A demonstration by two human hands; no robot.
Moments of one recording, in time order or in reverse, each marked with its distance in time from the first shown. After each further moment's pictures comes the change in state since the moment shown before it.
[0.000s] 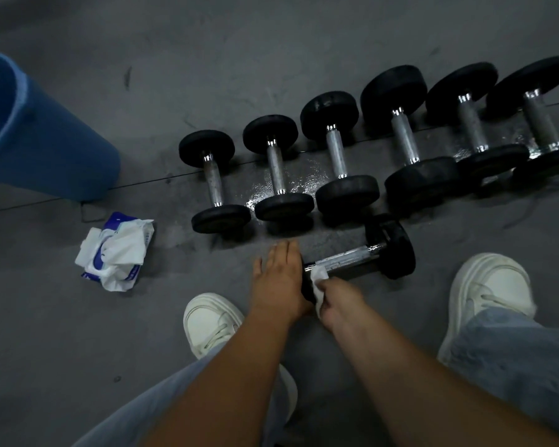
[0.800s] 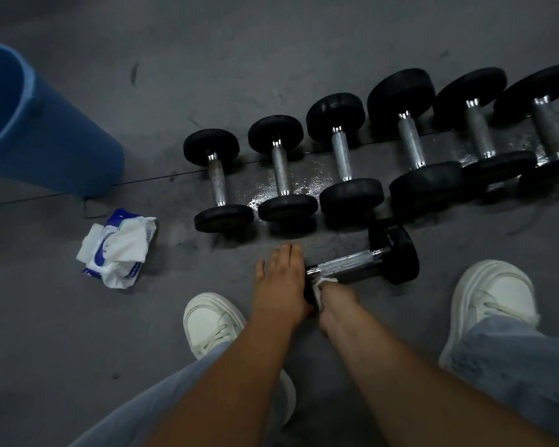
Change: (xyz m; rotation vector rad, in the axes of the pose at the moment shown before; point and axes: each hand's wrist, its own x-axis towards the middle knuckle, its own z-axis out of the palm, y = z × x) left_hand -0.003 0.002 0.001 -0.001 0.026 0.003; right_hand 0.045 0.012 0.017 -0.112 0.178 -0.041
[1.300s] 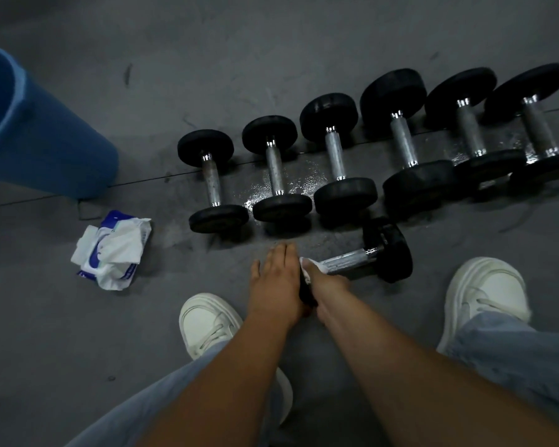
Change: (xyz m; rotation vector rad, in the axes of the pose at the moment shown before) left_hand 0.000 0.001 0.001 0.003 0.011 -0.007; right_hand -0.023 -0.002 -0.008 -0.044 -0.040 -0.127
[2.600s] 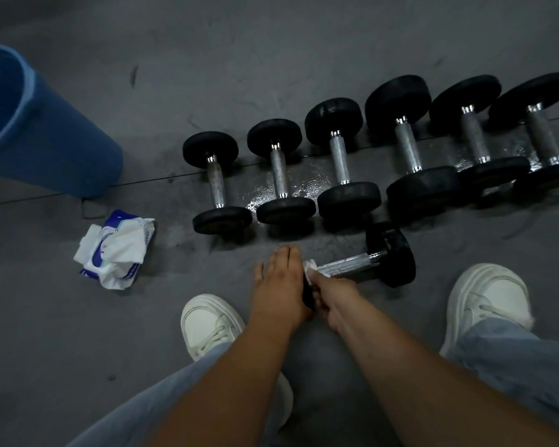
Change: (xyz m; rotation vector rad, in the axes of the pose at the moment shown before) left_hand 0.000 -0.001 0.004 -0.019 0.001 -0.002; right_hand 0.002 -0.007 -0.011 0.056 -0.183 0.014
